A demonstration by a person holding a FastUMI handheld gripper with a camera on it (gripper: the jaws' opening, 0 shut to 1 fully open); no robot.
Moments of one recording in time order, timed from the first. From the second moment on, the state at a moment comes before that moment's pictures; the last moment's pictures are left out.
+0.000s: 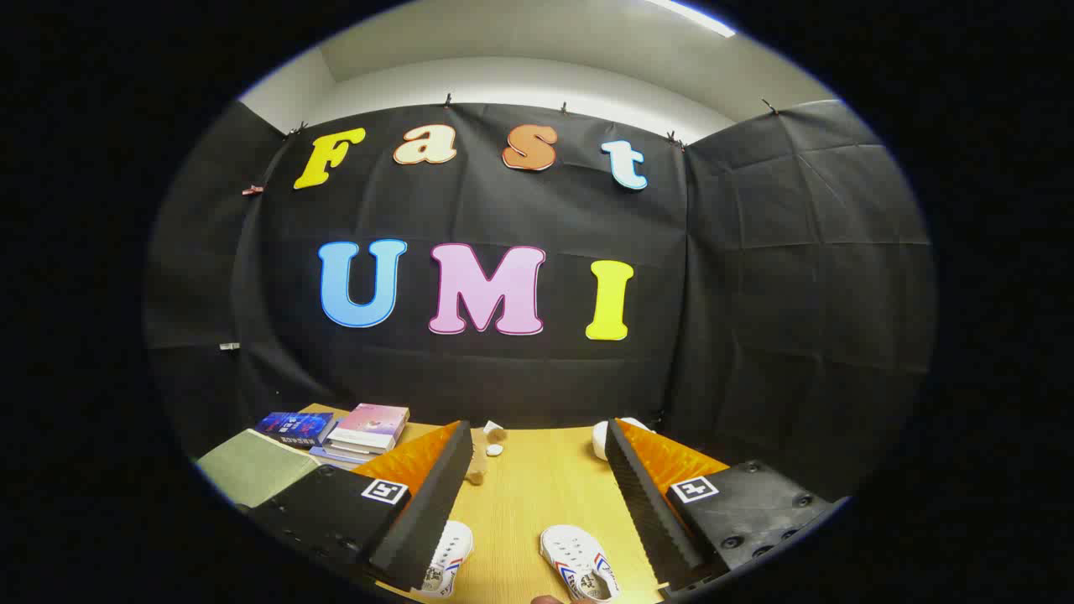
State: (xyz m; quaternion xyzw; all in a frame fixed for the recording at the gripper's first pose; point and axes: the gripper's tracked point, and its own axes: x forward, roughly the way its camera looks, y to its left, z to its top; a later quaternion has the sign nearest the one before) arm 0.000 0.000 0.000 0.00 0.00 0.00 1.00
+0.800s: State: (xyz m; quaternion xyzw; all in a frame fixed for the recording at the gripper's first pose) arm -0.001 0.035 0.004 -0.01 -0.01 0.03 1.00
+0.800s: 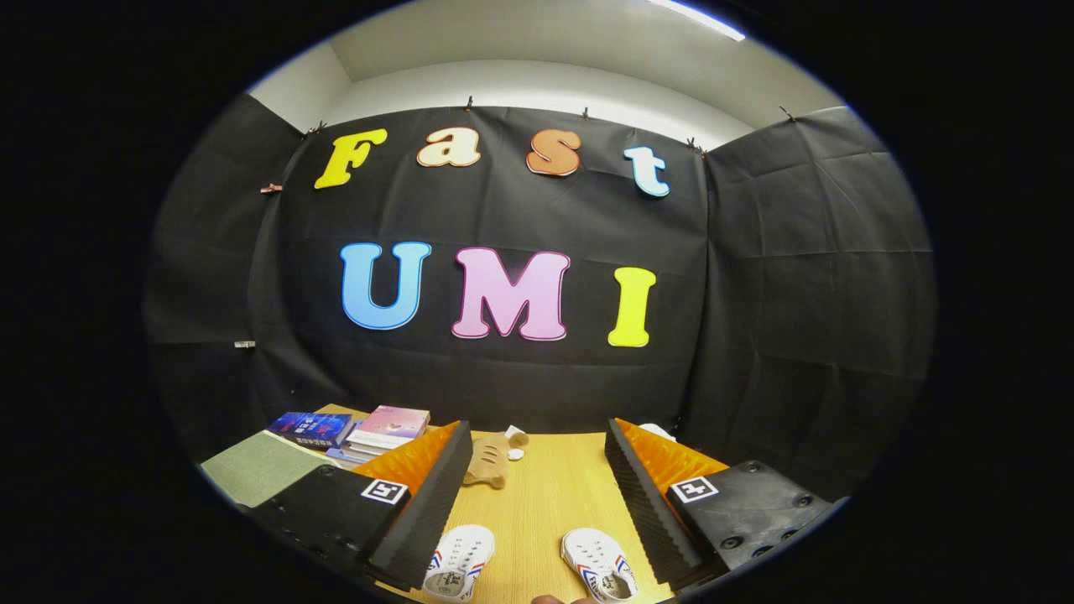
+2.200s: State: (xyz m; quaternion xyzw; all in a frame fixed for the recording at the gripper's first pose) arm -0.050 0.212 -0.153 0.20 0.31 0.35 0.86
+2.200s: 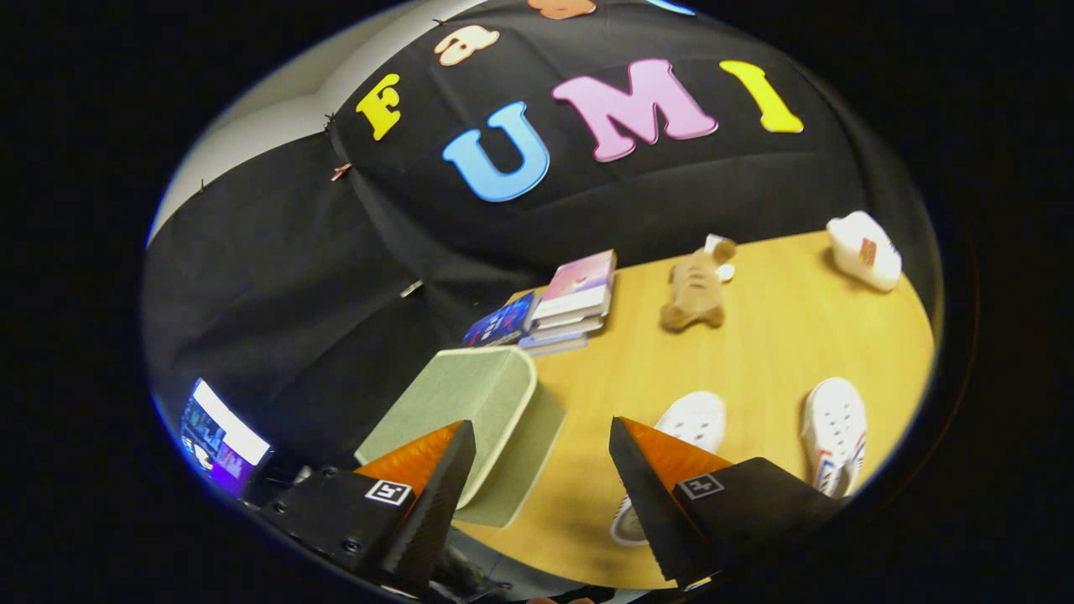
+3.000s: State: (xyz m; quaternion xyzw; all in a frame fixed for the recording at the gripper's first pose) arm -0.126 0.319 -0.227 0.34 0.48 0.49 0.64
